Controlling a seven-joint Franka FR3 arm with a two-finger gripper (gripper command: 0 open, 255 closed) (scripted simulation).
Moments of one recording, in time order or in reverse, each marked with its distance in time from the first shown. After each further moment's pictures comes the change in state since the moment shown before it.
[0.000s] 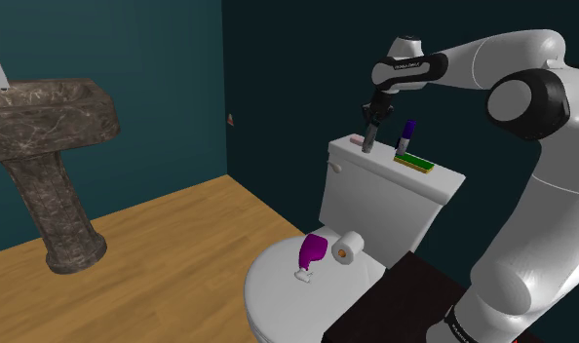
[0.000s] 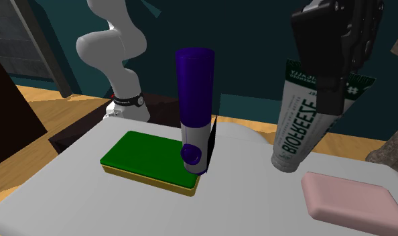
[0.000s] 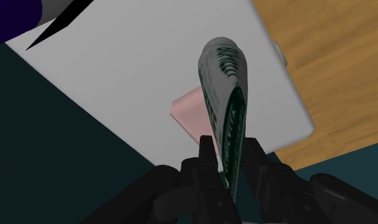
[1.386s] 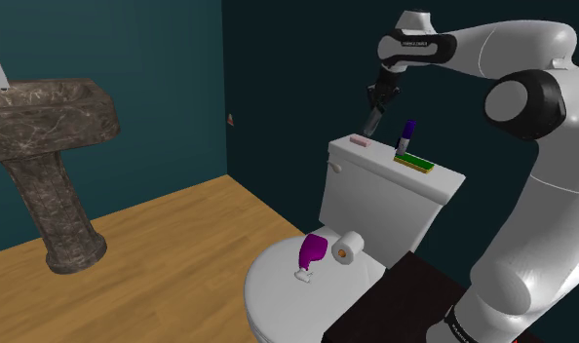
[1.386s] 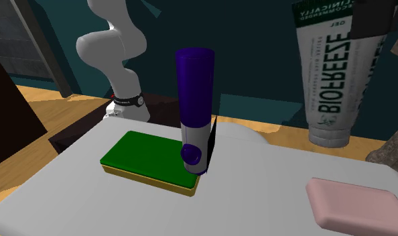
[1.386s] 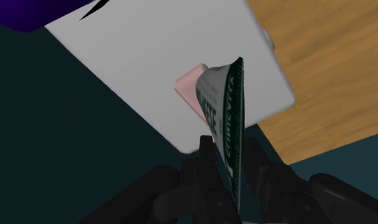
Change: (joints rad) arm -0.003 0.013 -0.001 0.203 0.008 -0.191 -0.012
